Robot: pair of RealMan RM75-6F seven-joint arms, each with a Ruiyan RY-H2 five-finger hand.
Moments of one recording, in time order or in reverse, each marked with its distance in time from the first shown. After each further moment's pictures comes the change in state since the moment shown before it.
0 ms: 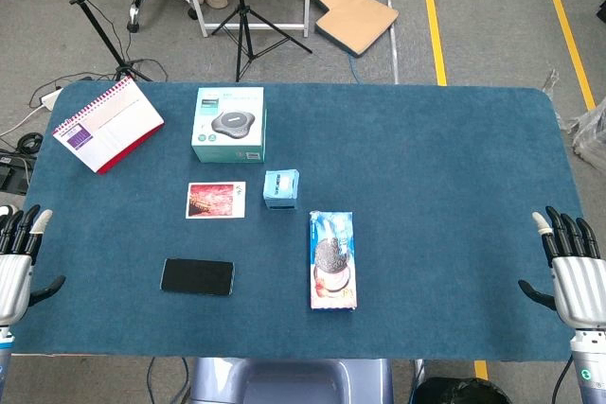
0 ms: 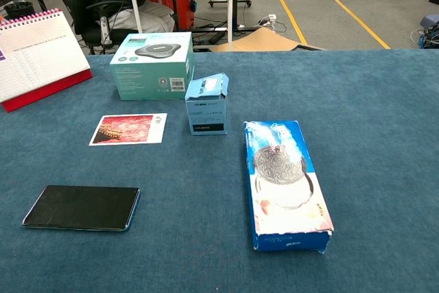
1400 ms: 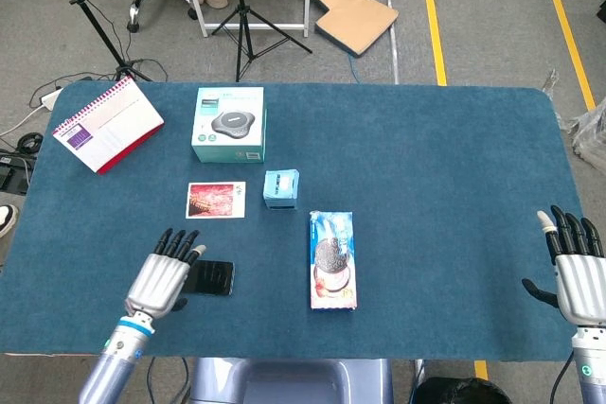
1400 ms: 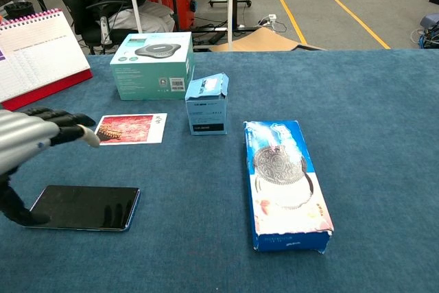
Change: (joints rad) left arm -0.249 -0.285 -0.014 -0.395 -0.344 -0.361 0.809; right arm 0.004 -0.005 0.011 0.005 0.043 -0.023 -0.014
